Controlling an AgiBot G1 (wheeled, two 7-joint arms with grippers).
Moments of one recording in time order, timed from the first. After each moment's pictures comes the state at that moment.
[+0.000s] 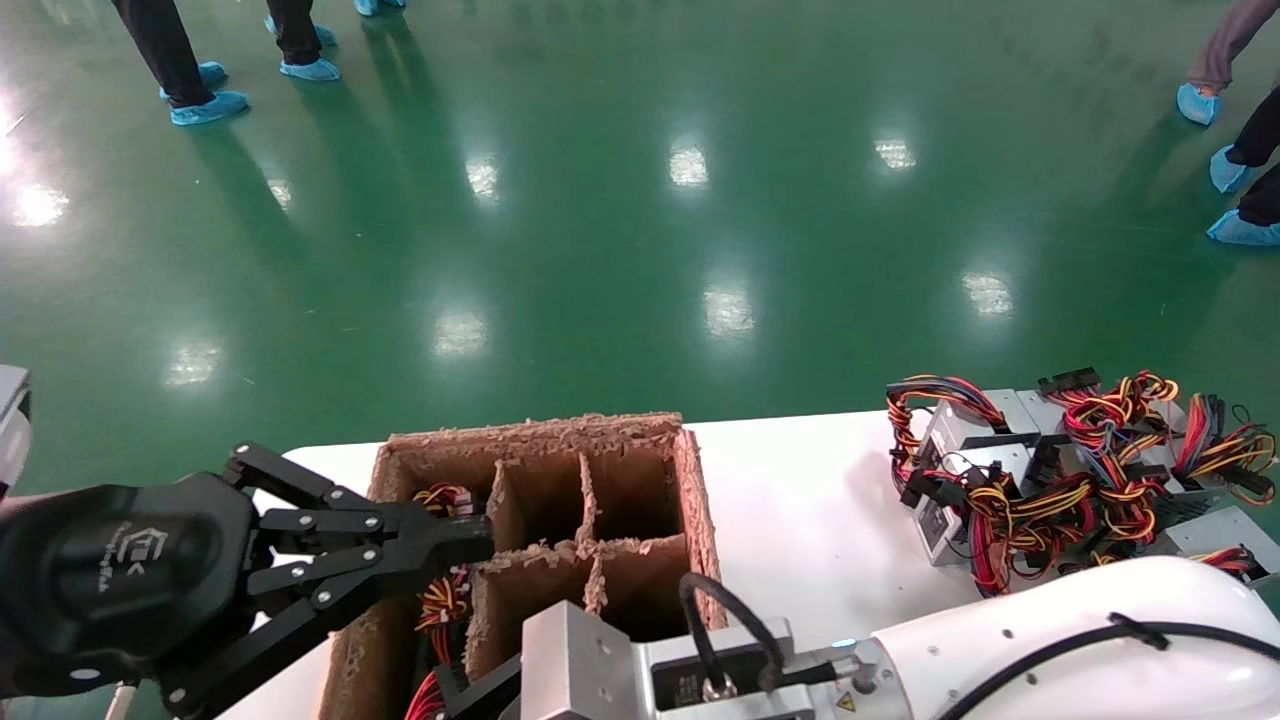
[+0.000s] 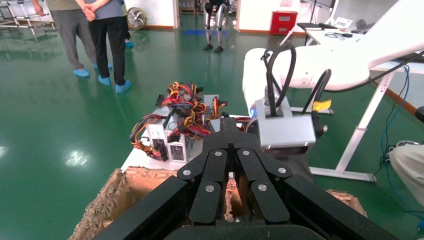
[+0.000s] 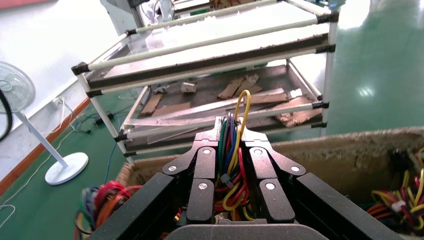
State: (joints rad) left arm -1.10 0.56 0.41 -1.26 0.63 1.44 -0.11; right arm 1.10 -1.10 -0.57 1.20 -1.04 -1.40 0.17
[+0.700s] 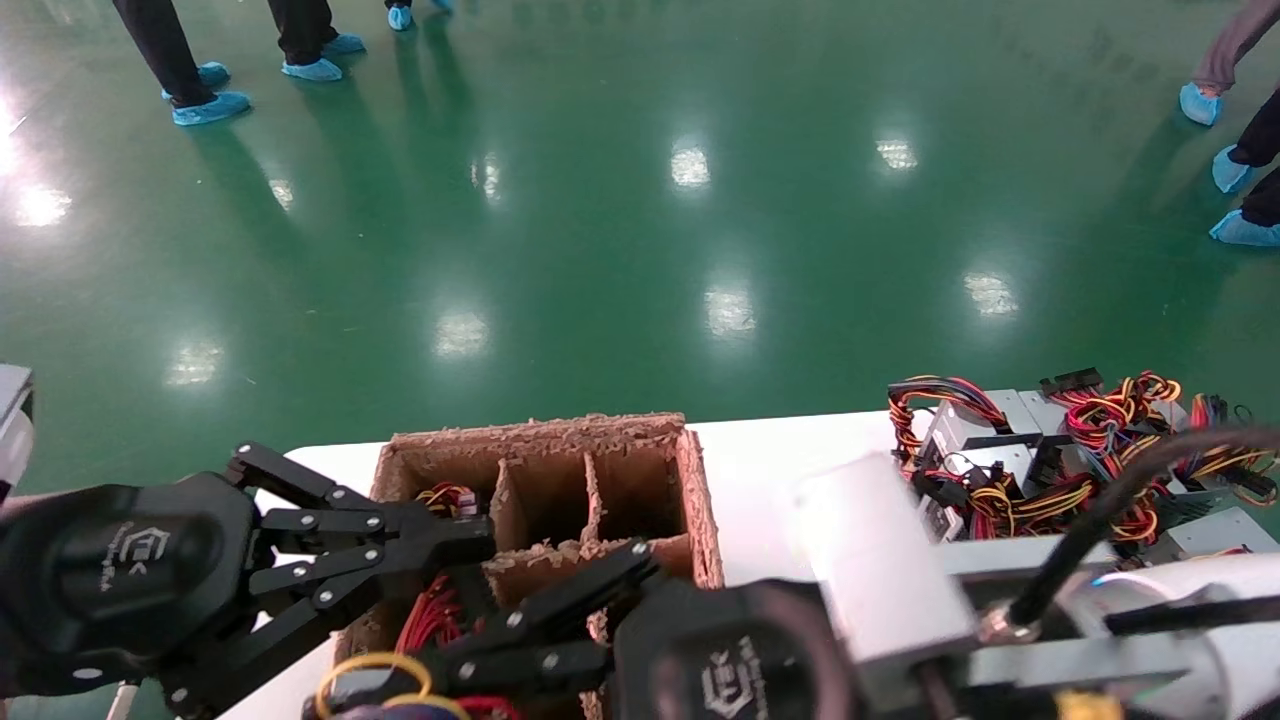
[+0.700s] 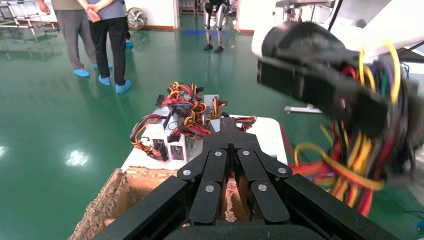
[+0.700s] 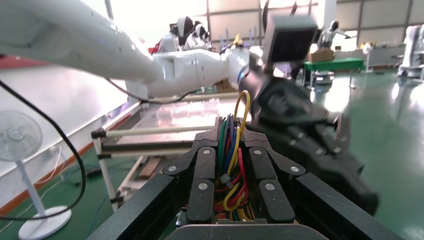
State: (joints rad) left arm -1.10 0.56 0.41 -1.26 0.63 1.44 -0.11; right arm 1.10 -0.95 -0.39 1.34 -0.73 -1.45 0.22
